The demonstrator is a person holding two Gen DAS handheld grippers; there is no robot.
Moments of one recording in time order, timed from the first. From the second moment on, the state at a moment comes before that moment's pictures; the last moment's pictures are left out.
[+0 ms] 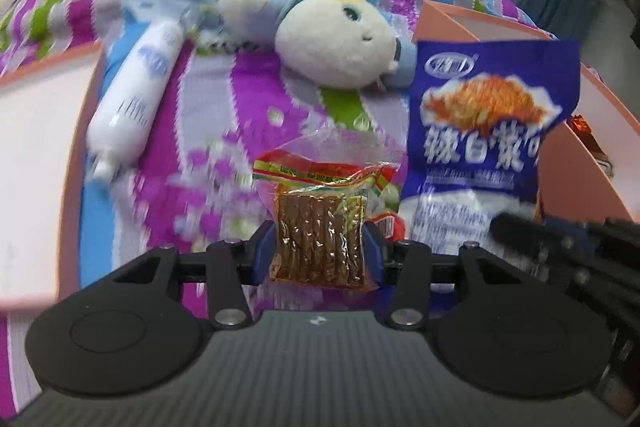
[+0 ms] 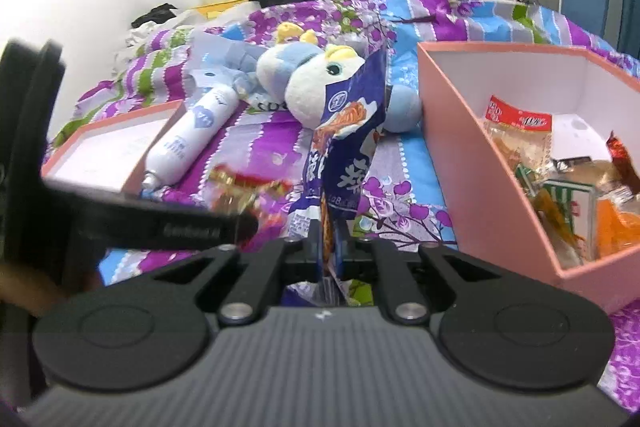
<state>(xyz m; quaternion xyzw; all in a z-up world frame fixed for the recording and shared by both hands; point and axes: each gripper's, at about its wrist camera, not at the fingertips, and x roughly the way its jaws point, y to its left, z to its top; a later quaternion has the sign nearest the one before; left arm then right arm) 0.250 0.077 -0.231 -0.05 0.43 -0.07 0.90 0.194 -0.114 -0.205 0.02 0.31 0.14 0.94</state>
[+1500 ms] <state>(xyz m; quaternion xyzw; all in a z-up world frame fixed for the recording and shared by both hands) 0.181 0.005 -0.045 -0.12 0.34 -0.09 0.93 0.151 -0.234 -0.048 -0.01 0.24 0.12 0.96</state>
